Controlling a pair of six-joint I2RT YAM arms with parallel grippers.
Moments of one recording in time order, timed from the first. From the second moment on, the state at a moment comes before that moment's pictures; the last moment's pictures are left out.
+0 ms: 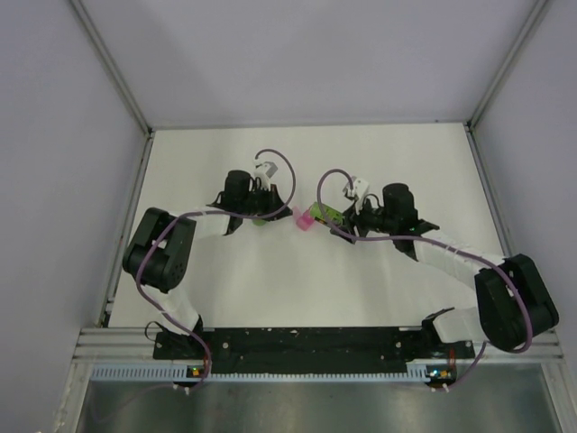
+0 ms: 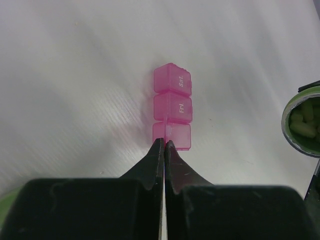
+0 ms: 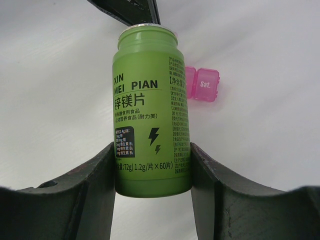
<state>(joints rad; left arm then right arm) -0.35 1.77 0.88 0.35 0.60 -0.32 0.43 1.33 0.65 0.20 -0.60 -0.23</state>
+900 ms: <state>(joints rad) -0.35 1.79 0.88 0.34 0.60 -0.35 0.44 1.41 0.65 0.22 -0.59 -0.24</state>
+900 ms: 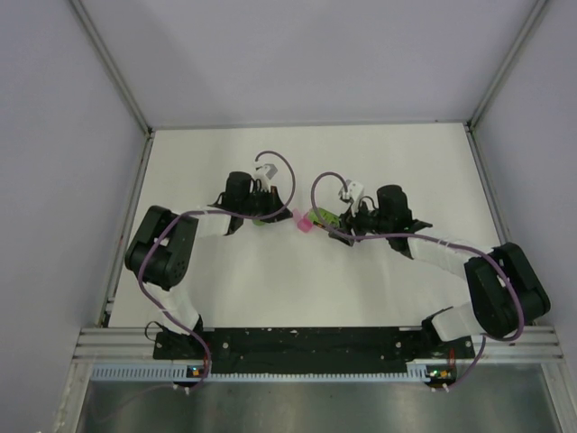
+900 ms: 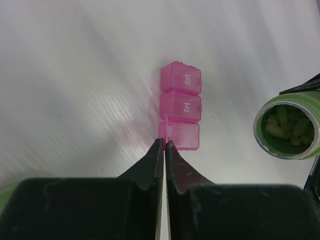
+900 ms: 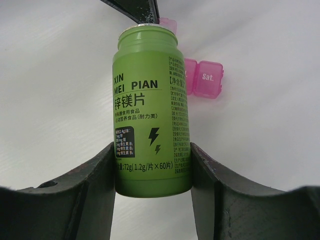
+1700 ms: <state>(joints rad) -0.35 1.79 0.88 0.34 0.61 -0.36 0.46 1.47 0.67 0.19 -0.53 -0.27</state>
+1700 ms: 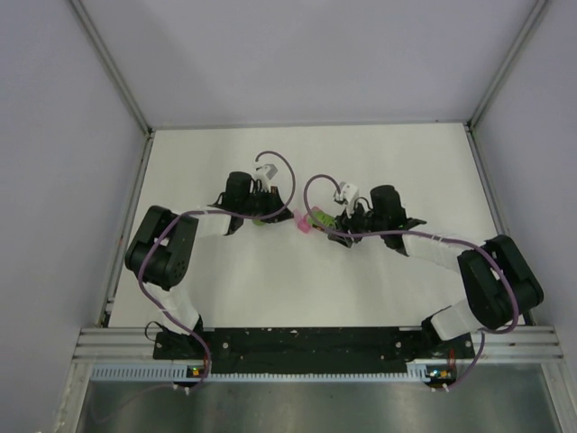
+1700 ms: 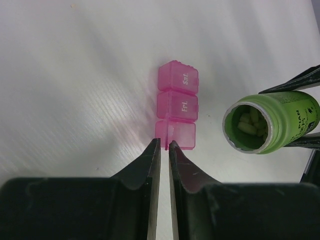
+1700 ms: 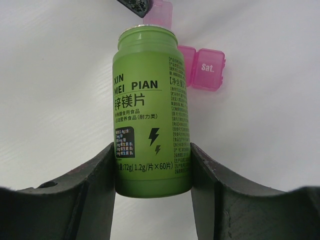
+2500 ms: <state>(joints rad) -0.36 1.81 0.90 0.34 0.64 -0.37 0.49 1.53 0.73 0.12 -0.50 -0.29</state>
